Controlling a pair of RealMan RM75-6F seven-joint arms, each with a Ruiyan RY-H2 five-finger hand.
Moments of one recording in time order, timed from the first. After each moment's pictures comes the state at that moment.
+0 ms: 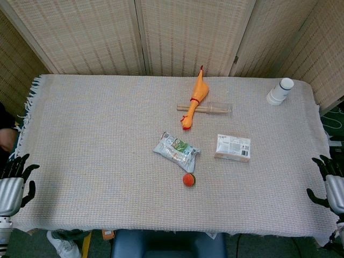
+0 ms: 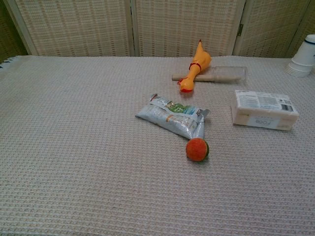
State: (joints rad) left arm -0.12 -1.10 -0.07 -1.67 1.40 1.45 0.18; right arm 0.08 -0.90 0.07 -1.86 -1.23 1.30 -0.10
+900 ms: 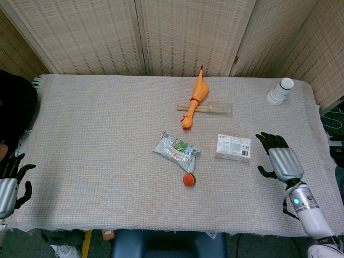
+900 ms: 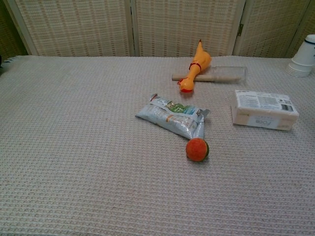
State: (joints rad) left arm -0.10 -1.06 -0.07 -1.71 1.42 1.47 0.08; right arm 0.42 -1.04 0.19 -1.89 -1.07 1.04 -0.32
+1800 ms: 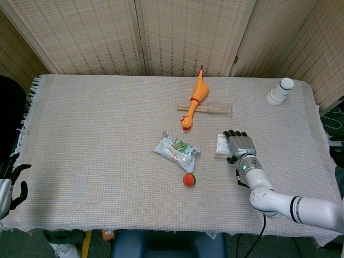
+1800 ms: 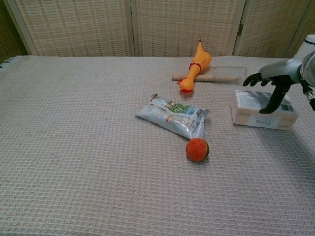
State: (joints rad) left arm -0.09 -1.03 -0.08 -1.73 1.41 1.48 0.06; right arm 0.98 -1.29 0.13 -1.66 -0.14 0.86 -0.74
